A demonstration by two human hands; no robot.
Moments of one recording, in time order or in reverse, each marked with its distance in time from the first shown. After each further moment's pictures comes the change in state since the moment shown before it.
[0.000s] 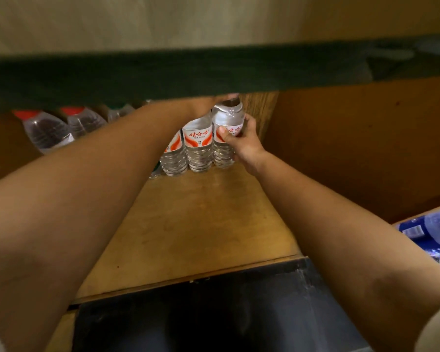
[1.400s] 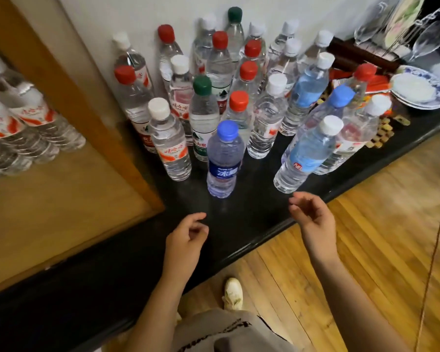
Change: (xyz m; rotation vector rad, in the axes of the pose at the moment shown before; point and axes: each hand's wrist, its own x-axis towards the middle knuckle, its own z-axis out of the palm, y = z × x) left_hand -0.205 0.217 0.304 -0.758 -0.155 -0.371; right_hand -0.299 0.131 -0.369 -0.176 0.643 -0.051
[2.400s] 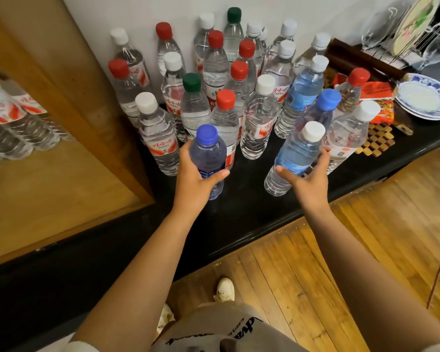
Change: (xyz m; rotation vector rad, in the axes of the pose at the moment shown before) left_hand 0.058 0.085 0.033 -0.155 0.149 0.416; right_hand 0.088 -0.014 -0.008 0.034 -0.016 -0.131
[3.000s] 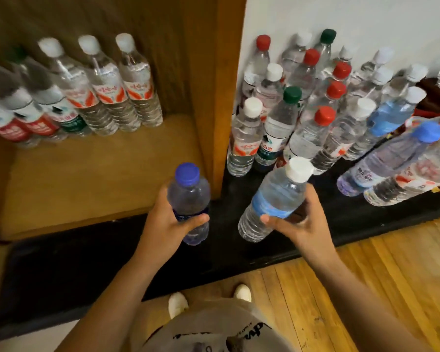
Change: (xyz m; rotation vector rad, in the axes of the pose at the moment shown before) left_hand -0.085 -0.021 -0.187 0.004 0.037 -0.109; right_hand -0.115 -0.074 0.101 0.065 -0.502 -0.160
